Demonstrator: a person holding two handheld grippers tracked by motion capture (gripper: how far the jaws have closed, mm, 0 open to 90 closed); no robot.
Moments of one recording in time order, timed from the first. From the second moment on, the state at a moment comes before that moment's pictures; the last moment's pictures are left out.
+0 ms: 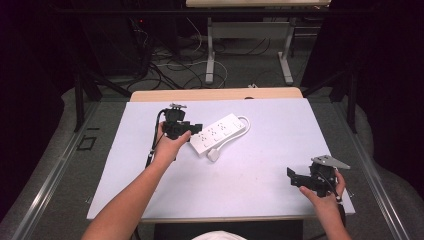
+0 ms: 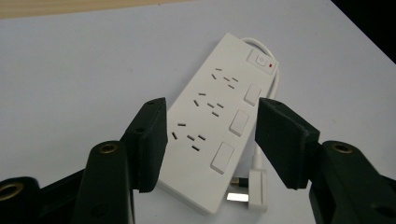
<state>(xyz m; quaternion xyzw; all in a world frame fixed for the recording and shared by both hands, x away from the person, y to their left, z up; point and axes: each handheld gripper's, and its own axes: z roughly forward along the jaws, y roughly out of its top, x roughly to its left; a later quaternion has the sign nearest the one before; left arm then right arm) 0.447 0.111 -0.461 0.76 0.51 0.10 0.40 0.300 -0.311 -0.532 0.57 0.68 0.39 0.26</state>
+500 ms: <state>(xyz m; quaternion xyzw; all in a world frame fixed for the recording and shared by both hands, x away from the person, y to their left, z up) 0.450 0.092 -0.474 0.78 0.51 0.06 0.35 0.300 -0.311 -0.533 0.57 0.68 0.39 0.27</state>
